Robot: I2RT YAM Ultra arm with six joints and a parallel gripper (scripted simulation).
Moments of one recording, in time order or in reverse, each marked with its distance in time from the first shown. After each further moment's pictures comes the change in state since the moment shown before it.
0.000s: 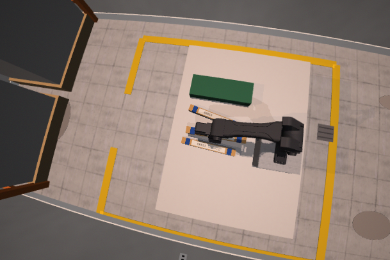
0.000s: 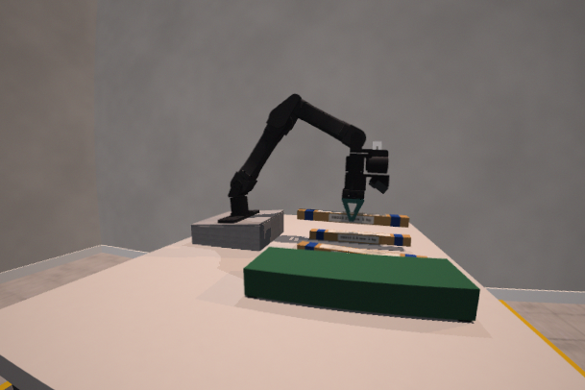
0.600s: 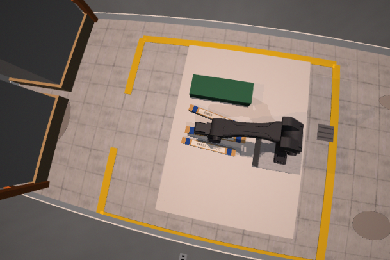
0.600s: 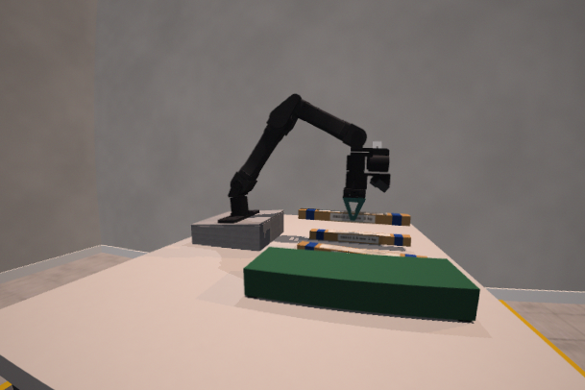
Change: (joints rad) arm 0.000 0.005 0.021 -0.010 0.000 0.000
